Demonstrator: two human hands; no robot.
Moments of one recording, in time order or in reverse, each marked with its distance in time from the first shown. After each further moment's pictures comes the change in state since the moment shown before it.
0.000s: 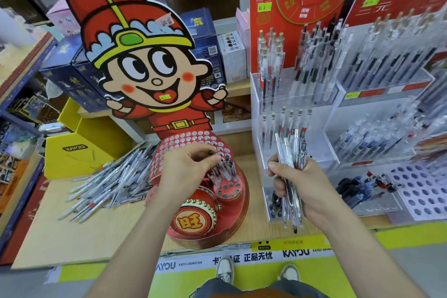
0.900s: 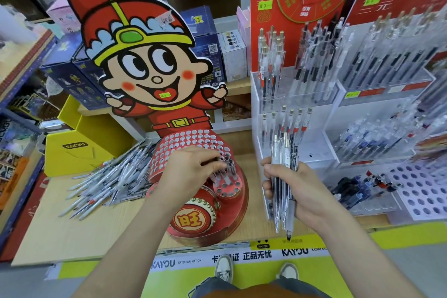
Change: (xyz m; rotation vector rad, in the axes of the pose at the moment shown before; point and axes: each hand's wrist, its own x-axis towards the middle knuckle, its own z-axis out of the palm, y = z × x) left_hand 0.002 -0.009 -0.002 0.357 -0.097 0.374; right_hand -0.009 0.000 0.009 0.114 -0.066 0.144
